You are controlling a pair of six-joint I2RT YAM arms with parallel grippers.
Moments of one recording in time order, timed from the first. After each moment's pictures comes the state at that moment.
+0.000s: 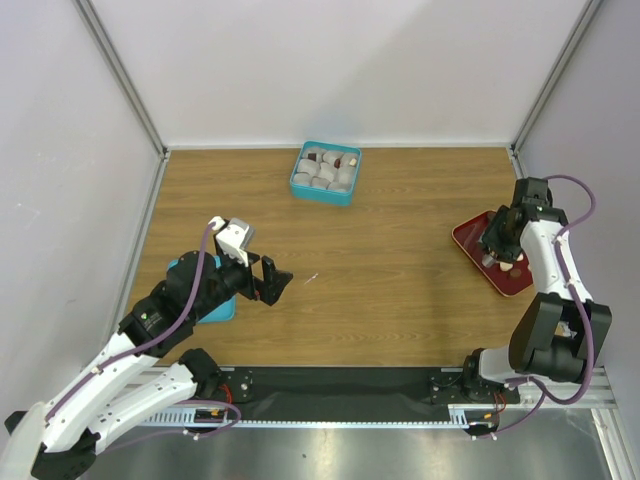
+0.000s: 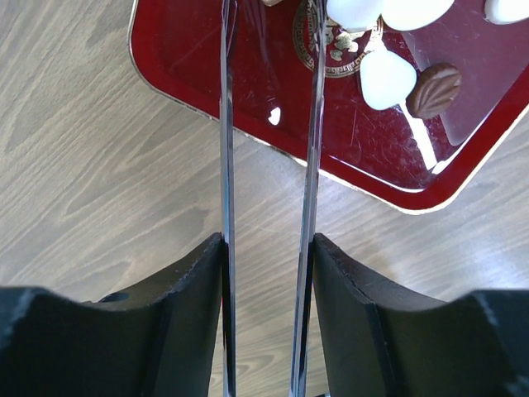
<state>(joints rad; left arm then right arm) -0.76 0.61 0.80 -0.52 -0.08 -0.24 -0.23 1.38 1.11 -0.82 0.02 0.40</state>
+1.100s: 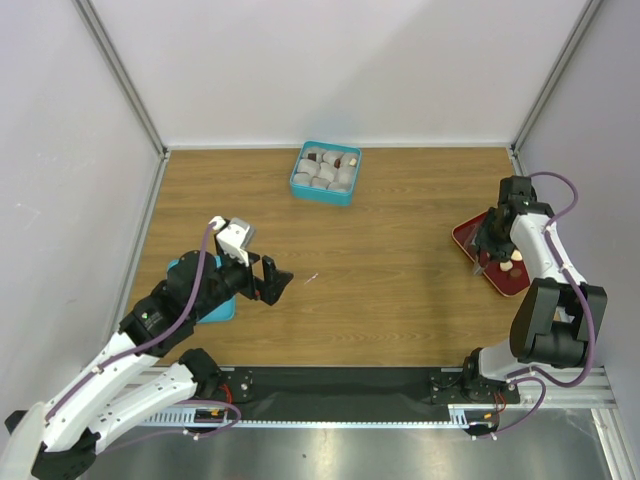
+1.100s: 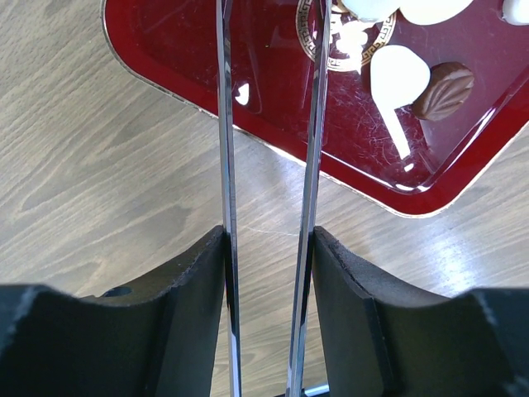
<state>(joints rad) -0.76 0.62 0.80 -0.52 -0.08 -0.24 -0.16 1.47 1.12 -0.81 0.09 0.36</state>
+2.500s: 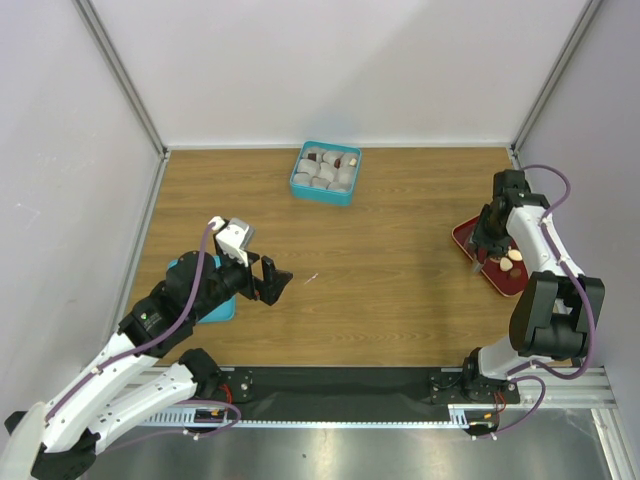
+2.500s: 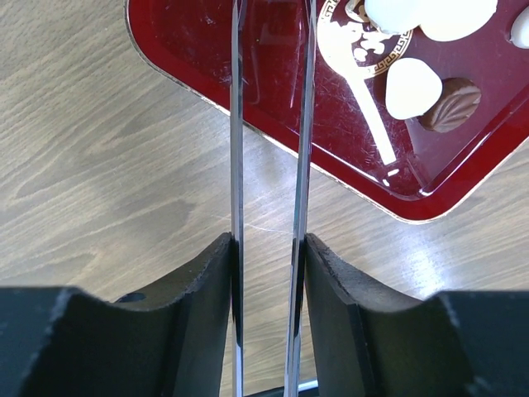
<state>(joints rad) -0.76 0.61 0.80 -0.51 -0.08 -0.23 -0.13 1.51 1.19 -0.87 0.10 0.32</state>
